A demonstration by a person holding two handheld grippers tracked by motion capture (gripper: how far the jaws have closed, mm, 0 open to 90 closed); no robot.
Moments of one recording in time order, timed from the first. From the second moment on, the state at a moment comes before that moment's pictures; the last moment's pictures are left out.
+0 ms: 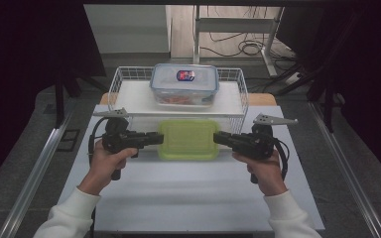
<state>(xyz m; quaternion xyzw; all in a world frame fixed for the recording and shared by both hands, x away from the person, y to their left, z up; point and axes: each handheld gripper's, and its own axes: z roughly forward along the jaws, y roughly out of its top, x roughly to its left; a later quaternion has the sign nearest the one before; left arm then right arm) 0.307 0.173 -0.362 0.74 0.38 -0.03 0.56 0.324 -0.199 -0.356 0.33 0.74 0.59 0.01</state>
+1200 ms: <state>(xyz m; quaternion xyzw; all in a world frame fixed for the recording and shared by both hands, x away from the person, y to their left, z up) 0.370 0.179 -0.277 0.75 0.38 0.00 0.55 0.380 -0.187 -0.273 0.32 0.74 0.59 0.04</state>
